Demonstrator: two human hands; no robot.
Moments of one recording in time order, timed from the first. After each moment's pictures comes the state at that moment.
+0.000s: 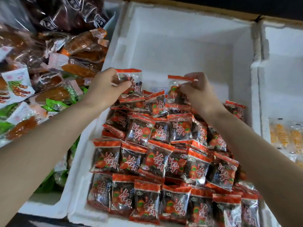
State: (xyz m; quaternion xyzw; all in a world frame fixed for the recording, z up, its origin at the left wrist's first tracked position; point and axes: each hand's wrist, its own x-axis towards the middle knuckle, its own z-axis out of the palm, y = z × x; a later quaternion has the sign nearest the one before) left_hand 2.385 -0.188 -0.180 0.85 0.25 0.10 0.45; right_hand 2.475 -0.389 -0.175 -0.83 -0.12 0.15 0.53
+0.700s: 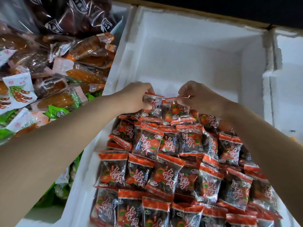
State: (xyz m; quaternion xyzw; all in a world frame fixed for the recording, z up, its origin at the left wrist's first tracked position) left_hand 2.428 -0.188 -0.190 0.94 0.09 -0.10 0.30; right_hand 2.521 -0.372 -0.187 -0.88 -0.27 0.25 0.30
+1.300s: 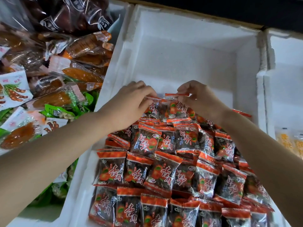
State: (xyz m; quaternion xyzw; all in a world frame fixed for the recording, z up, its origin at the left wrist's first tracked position) left_hand 2.392 -0.197 -0.190 0.96 0.00 0.05 0.27; right_hand 2.505 -0.380 -0.188 -0.87 -0.24 0.17 0.39
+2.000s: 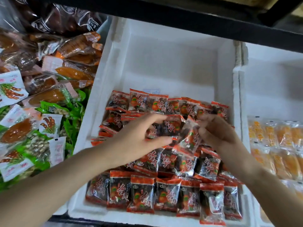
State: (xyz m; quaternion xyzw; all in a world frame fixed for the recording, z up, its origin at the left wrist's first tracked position) left_hand 2.325 -0.266 -0.162 0.87 0.00 -0.10 0.48; right_hand 2.397 -0.477 -0.155 -0.77 -0.10 0.23 0.58
